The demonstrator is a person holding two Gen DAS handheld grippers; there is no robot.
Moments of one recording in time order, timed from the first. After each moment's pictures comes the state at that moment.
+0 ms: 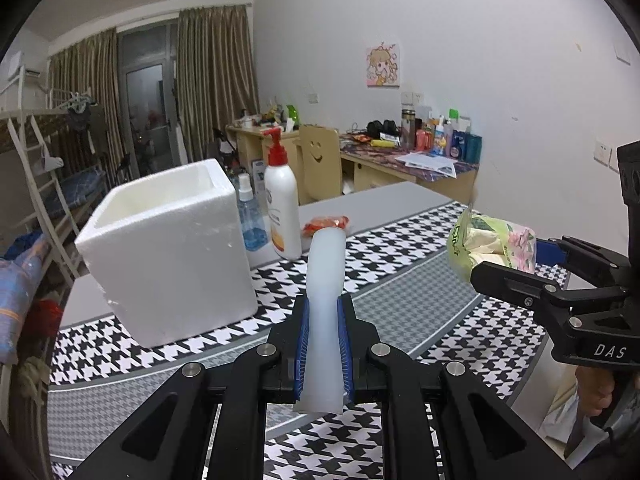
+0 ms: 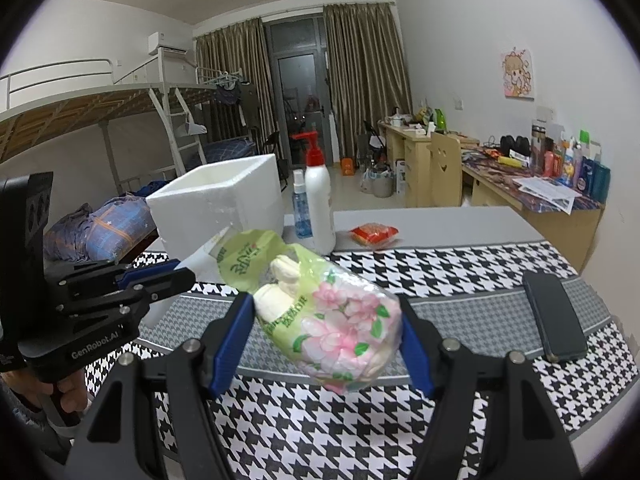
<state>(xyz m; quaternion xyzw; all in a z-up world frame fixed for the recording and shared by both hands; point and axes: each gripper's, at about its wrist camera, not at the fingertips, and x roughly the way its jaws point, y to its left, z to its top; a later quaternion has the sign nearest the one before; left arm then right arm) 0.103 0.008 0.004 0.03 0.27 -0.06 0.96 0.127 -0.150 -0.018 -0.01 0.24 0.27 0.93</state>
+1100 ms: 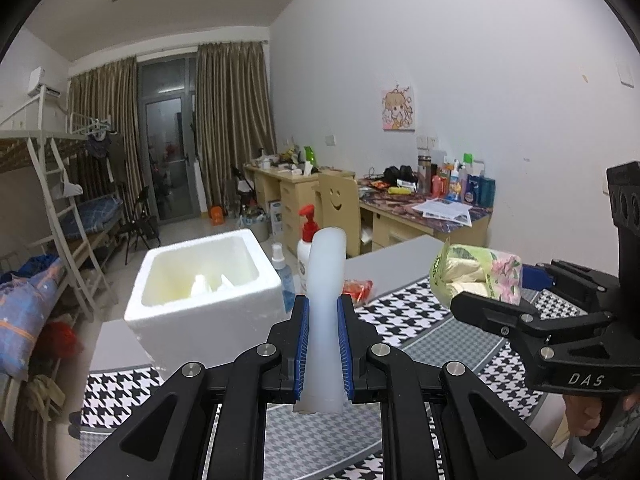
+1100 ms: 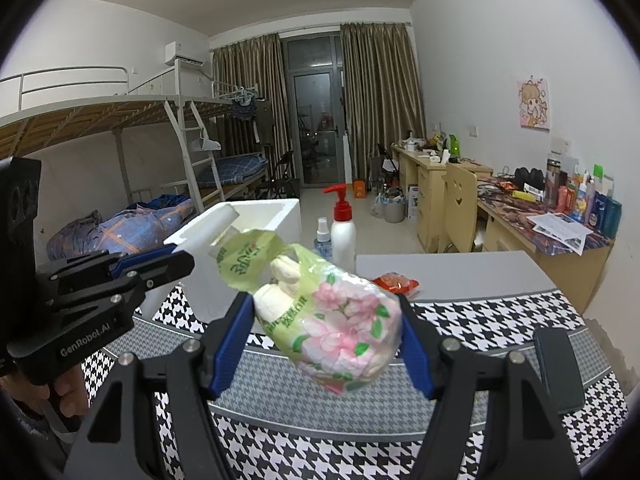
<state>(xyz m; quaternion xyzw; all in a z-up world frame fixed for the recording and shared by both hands) 0.110 0.034 0.062 0.03 0.19 -0.03 0.98 0.140 -0.124 0.025 -0.02 0.20 0.29 0.94</state>
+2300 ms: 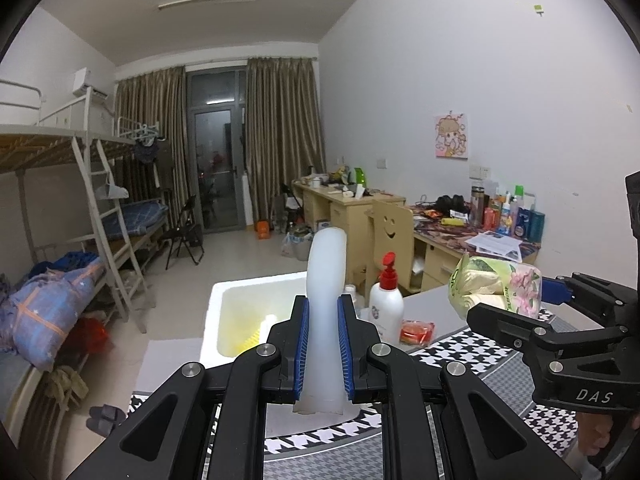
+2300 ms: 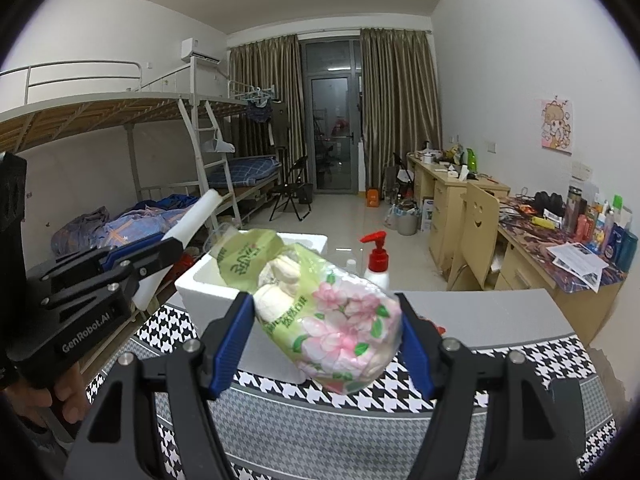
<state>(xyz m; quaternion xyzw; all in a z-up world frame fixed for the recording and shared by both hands) 0.136 0.083 0.088 0.01 0.16 0.06 0.99 0.169 -0.071 0.064 -0.04 0.19 0.31 0.93</state>
